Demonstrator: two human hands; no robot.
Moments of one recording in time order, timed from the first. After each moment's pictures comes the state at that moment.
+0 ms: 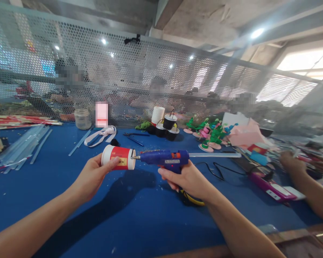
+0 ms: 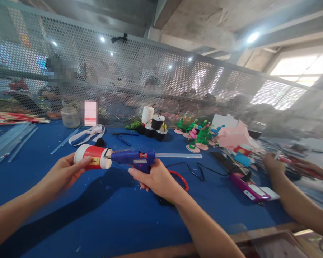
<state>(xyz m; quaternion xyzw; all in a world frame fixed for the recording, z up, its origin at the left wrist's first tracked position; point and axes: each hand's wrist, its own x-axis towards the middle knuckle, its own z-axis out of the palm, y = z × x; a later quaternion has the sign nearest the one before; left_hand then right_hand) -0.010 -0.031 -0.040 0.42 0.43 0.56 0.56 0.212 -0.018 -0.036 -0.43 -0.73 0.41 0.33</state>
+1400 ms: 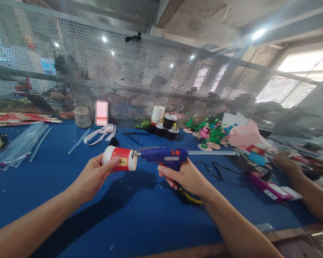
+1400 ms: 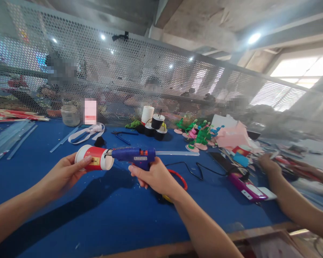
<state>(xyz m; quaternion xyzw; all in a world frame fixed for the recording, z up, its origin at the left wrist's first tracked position) -0.006 -0.035 -0.040 0.40 0.42 0.56 0.59 0.212 -0.017 -0.034 -0.42 -0.73 0.43 0.33</state>
